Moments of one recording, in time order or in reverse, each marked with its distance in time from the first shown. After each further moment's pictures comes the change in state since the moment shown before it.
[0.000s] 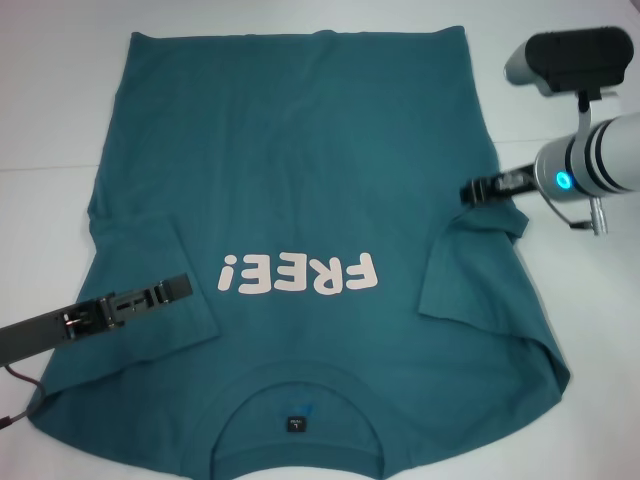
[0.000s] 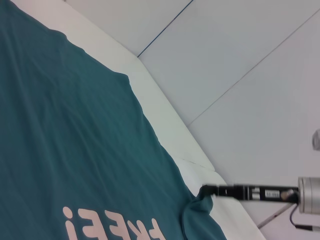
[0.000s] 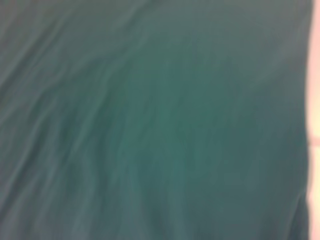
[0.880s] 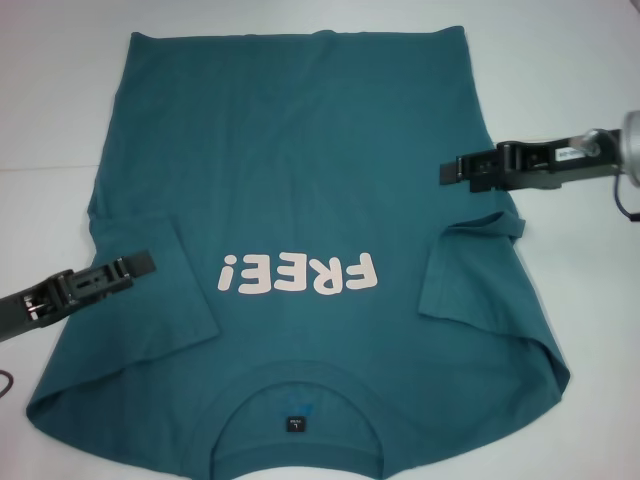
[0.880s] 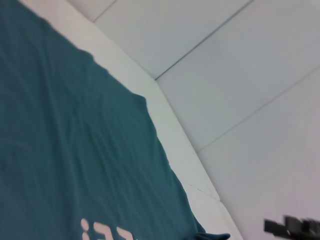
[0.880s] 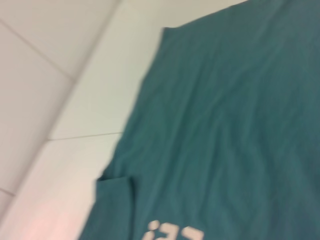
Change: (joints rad) left arm 0.003 0.021 -0.080 0.013 0.003 0.024 -0.120; right arm -0.163 -0.120 0.189 -0.194 0.587 -0.616 -0.229
